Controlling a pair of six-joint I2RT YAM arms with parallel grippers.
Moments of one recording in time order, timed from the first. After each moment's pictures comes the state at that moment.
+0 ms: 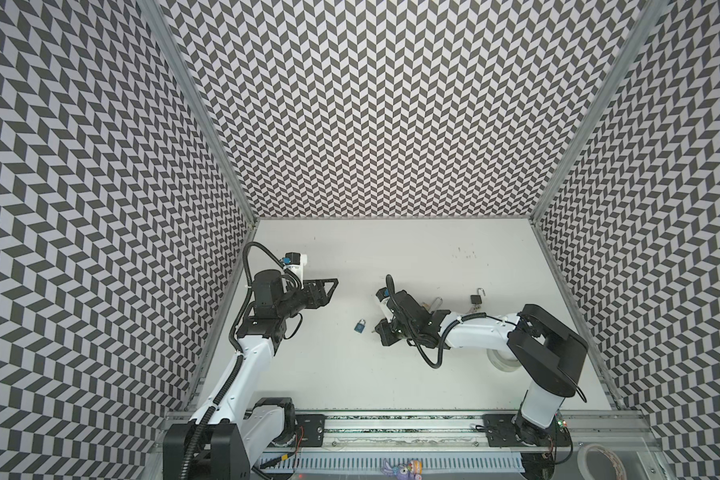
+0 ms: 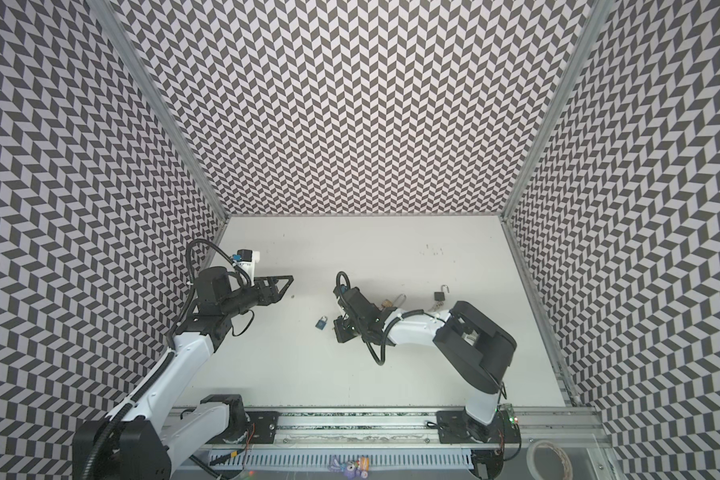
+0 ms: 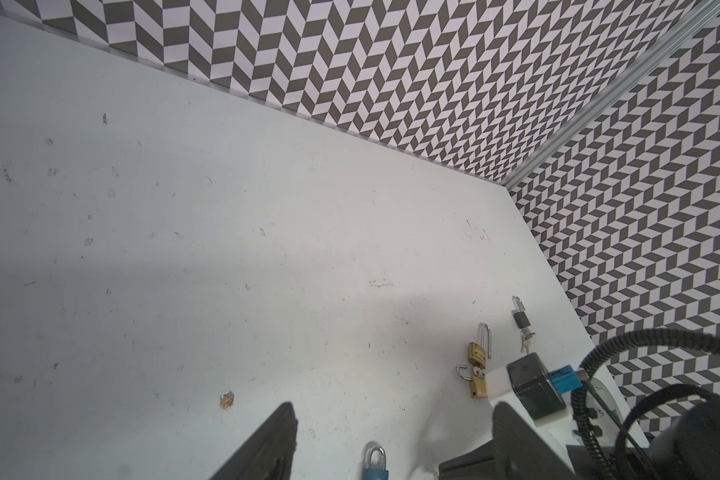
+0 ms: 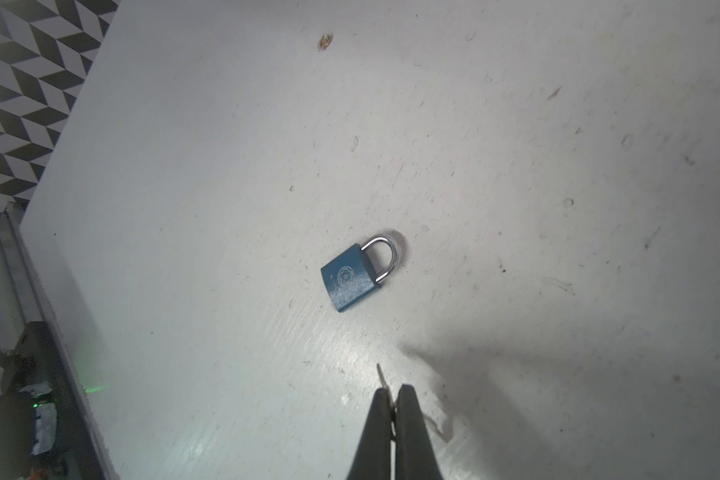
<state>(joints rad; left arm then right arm) 0.00 1.03 0.61 -0.04 0.62 -0.34 0.93 1.80 0.97 0.02 -0.12 0.49</state>
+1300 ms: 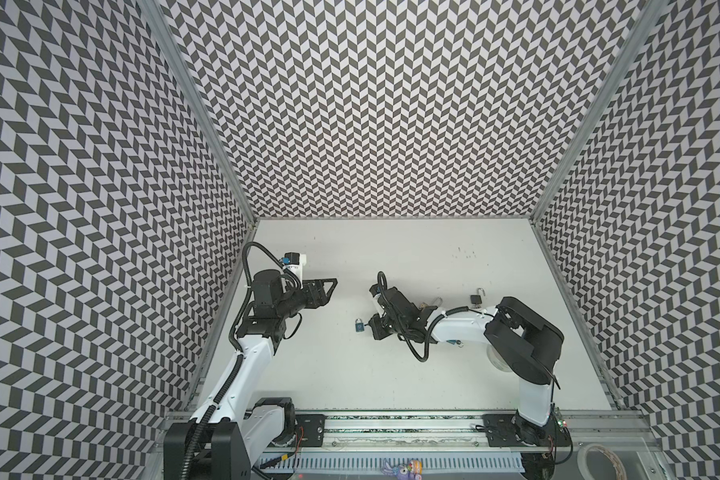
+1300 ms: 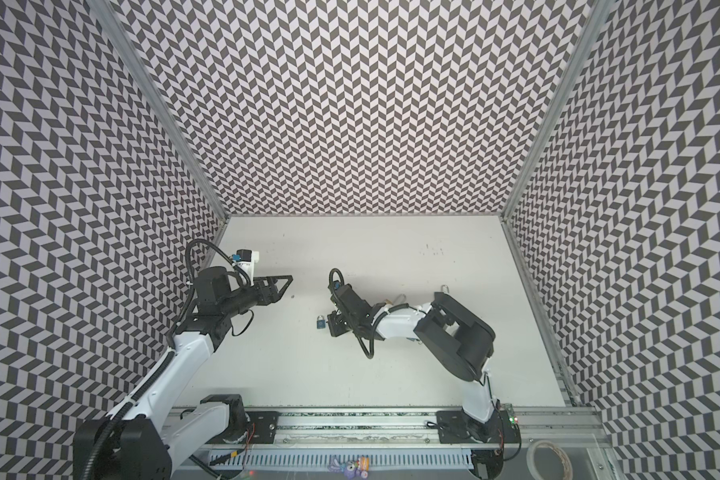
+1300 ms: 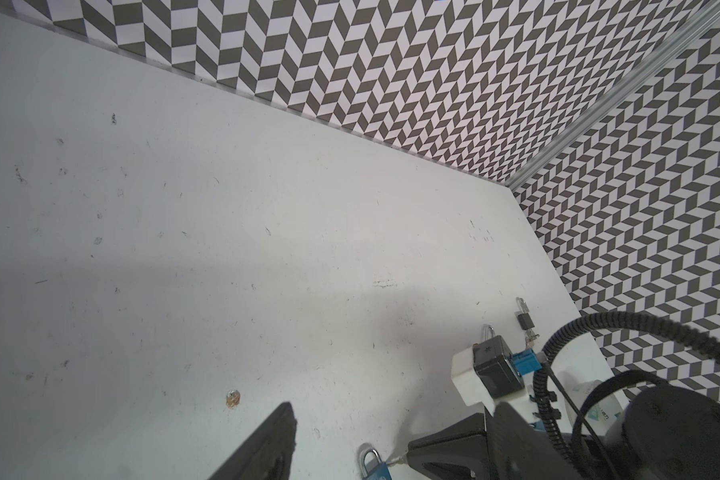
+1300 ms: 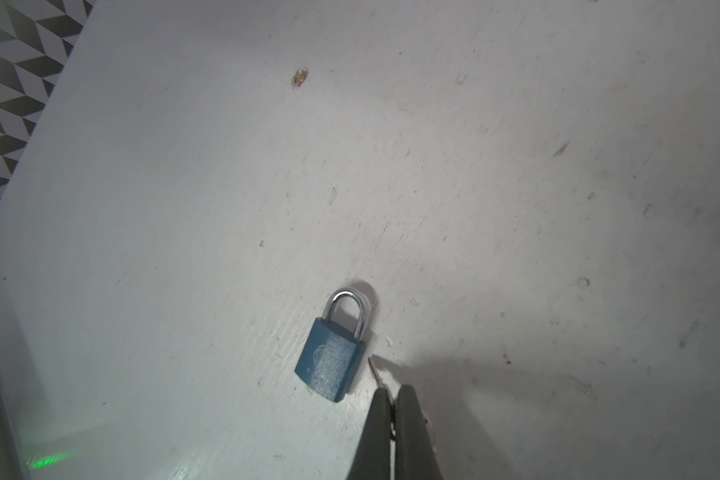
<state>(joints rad) 0.00 1.03 0.61 -0.04 0.61 -0.33 0.92 1.92 1.06 0.06 -0.07 0.49</state>
